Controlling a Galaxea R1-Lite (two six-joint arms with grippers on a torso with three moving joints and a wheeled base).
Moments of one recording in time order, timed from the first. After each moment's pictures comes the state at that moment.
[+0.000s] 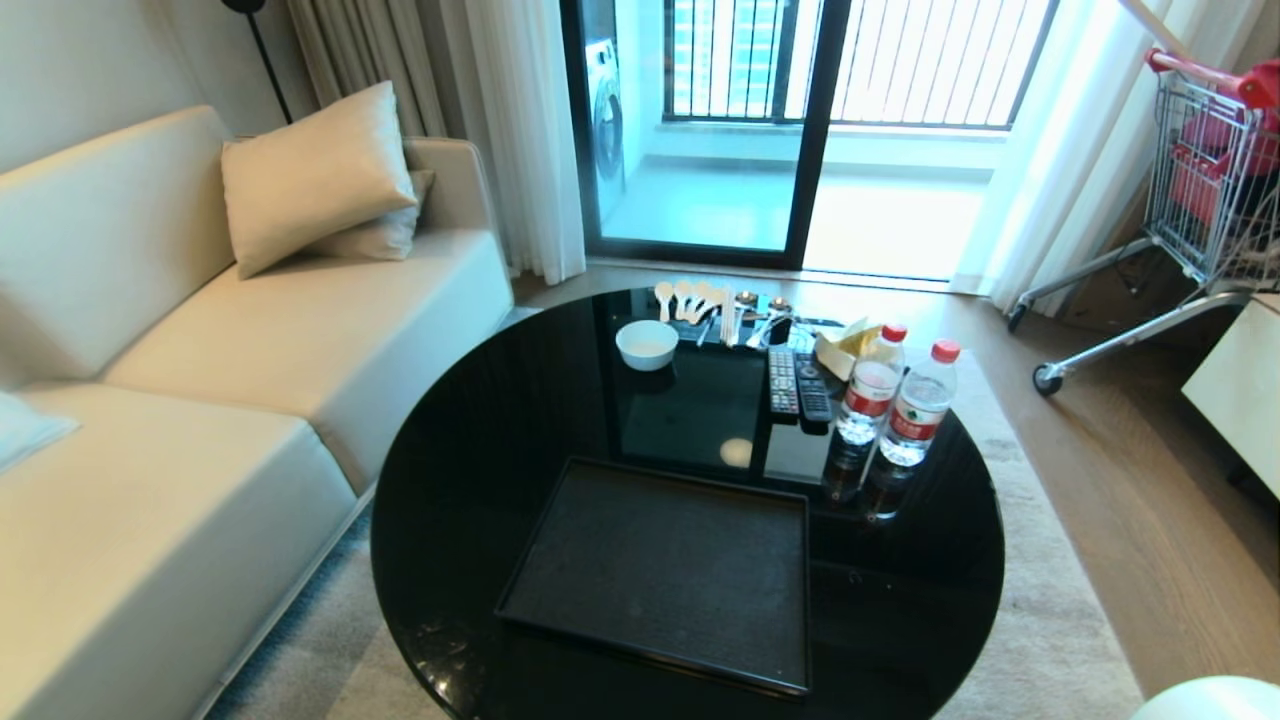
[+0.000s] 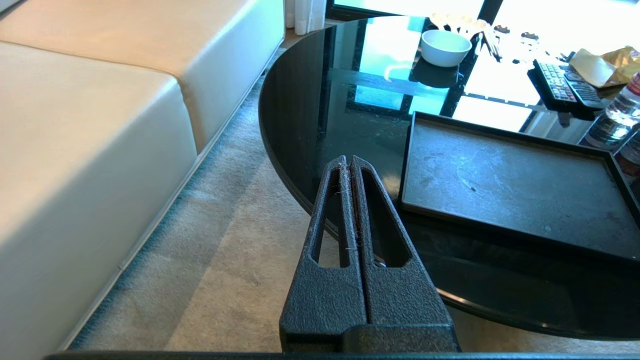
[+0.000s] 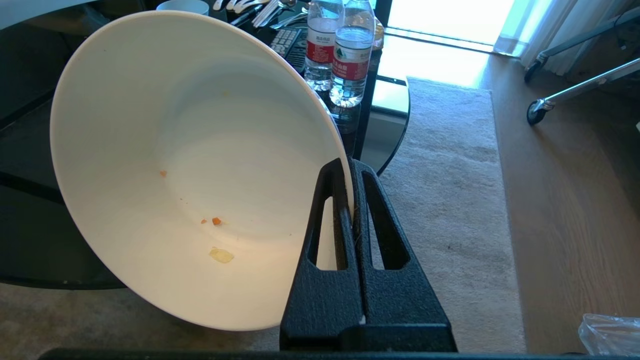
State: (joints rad) left arm 0.00 0.00 0.00 -0.01 0.01 -0.09; right arm -0.01 0.00 0.00 0.00 0.06 -0.08
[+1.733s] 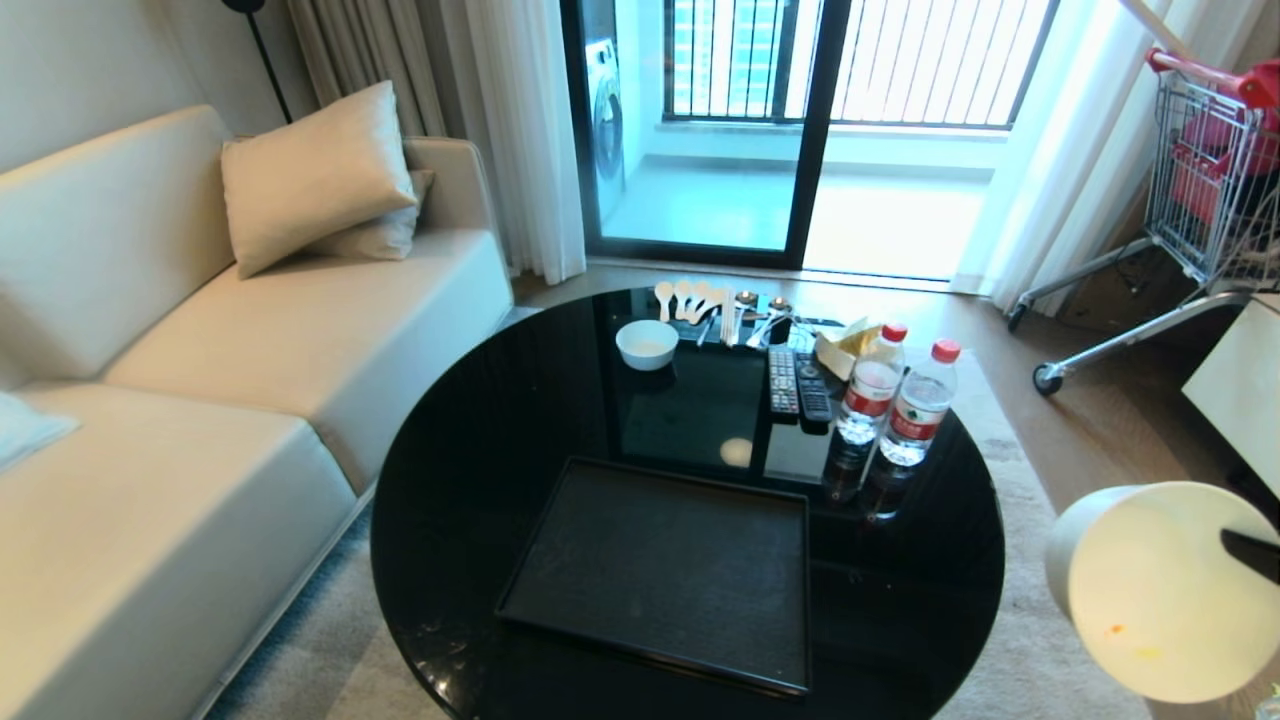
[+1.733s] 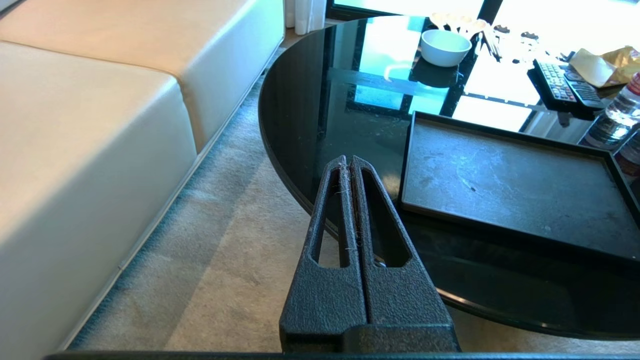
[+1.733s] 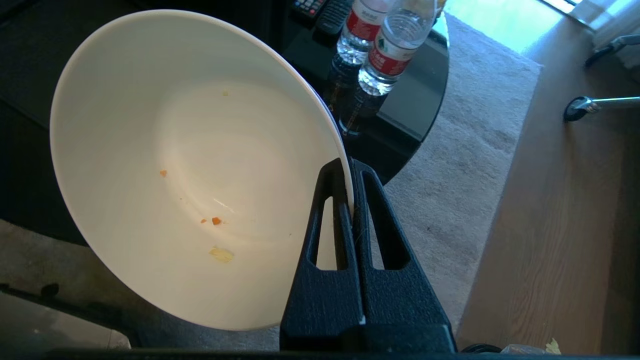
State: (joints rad) left arm 0.00 0.00 0.00 -0.01 0.01 -0.09; right arm 0.03 0.87 -0.50 -0.02 0.15 -0.33
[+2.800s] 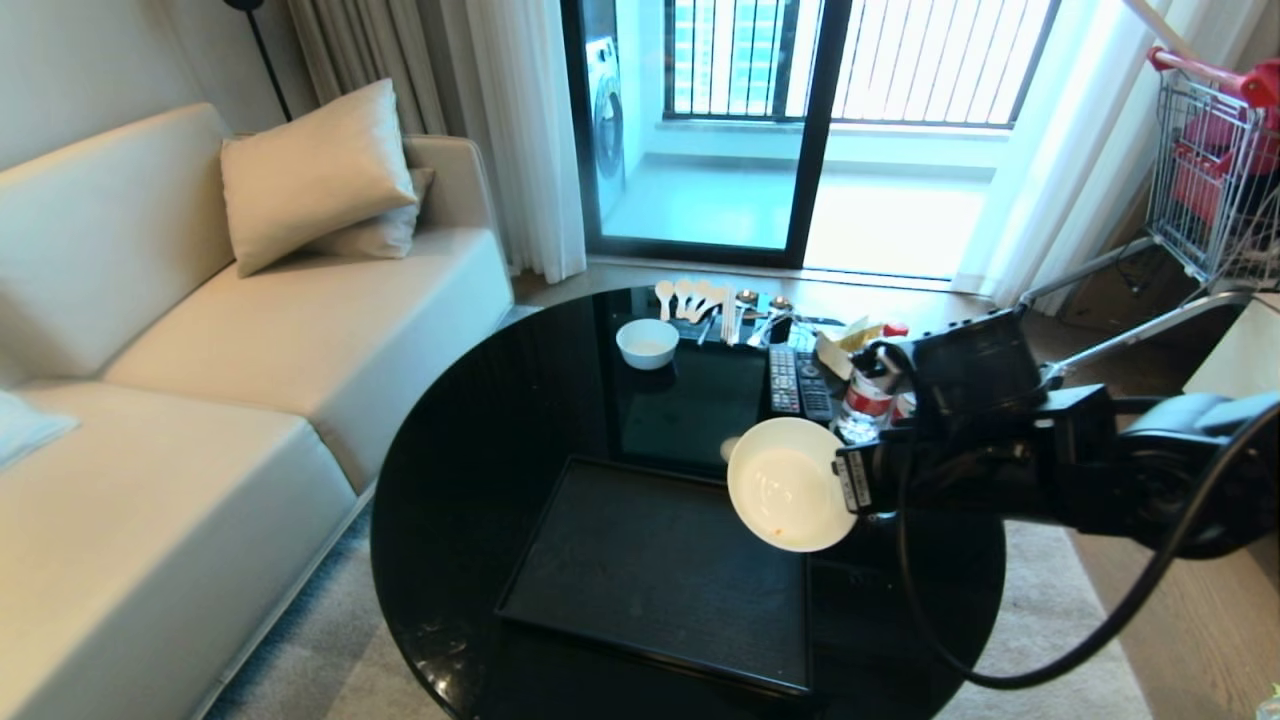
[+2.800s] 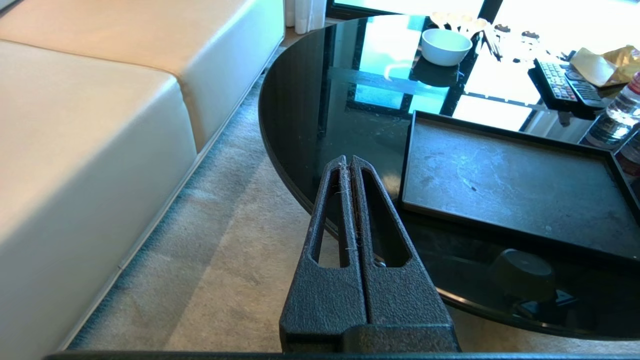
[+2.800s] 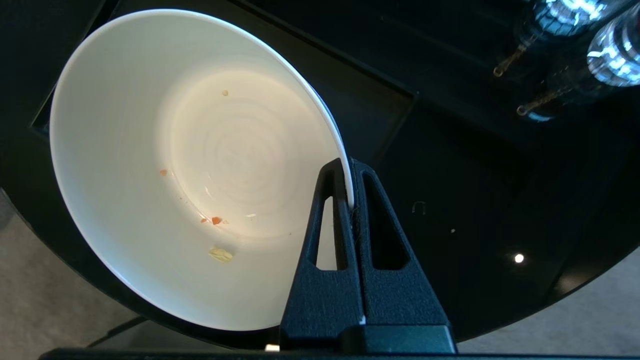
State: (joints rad) left arm 0.00 0.00 0.00 -0.01 0.01 -0.09; right arm 0.52 1.79 -0.96 -0.17 -0.12 0.17
